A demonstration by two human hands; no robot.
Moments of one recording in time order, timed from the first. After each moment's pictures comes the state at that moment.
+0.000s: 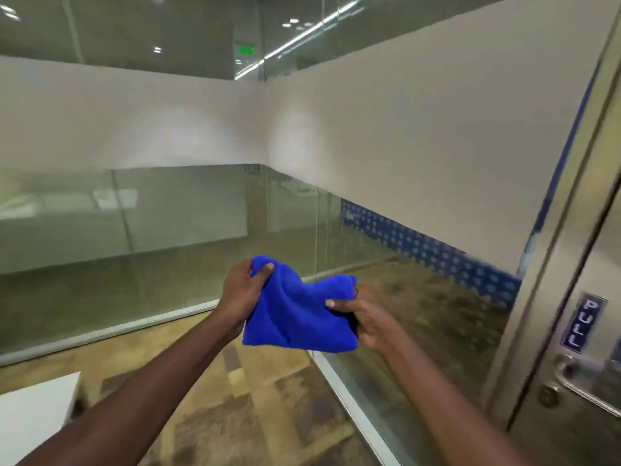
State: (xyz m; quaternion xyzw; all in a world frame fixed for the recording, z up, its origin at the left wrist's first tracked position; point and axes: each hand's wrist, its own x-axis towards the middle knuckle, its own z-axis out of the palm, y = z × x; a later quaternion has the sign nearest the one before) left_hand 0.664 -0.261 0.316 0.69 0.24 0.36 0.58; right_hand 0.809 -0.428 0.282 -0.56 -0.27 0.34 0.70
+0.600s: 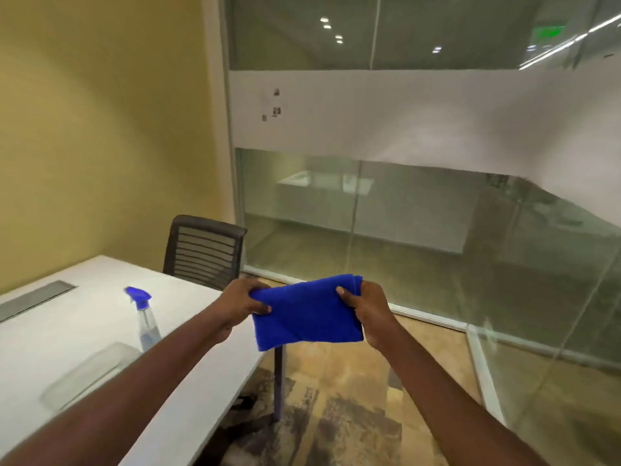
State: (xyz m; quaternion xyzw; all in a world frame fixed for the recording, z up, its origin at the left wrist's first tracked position) left_hand 0.411 -0.112 0.280 0.63 0.56 0.36 0.40; right_hand 0.663 -0.119 0.270 -0.53 -0.50 0.45 0.52
